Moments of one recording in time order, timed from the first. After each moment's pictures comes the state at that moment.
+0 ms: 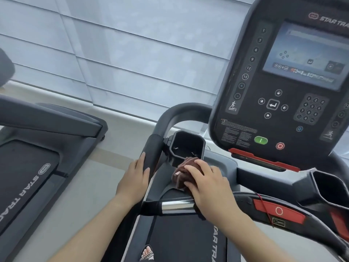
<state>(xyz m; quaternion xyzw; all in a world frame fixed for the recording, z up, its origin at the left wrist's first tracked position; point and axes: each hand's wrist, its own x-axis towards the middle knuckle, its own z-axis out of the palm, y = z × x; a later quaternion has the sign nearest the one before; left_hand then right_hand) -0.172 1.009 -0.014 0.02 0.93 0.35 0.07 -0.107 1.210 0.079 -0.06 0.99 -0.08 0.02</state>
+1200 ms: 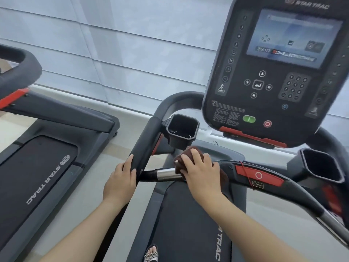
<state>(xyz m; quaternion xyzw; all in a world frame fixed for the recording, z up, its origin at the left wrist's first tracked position) -0.068 0.994 -0.017 -0.06 0.97 0.22 -0.01 -0.057 1.225 0.040 -0.06 1.00 0.00 -0.04</state>
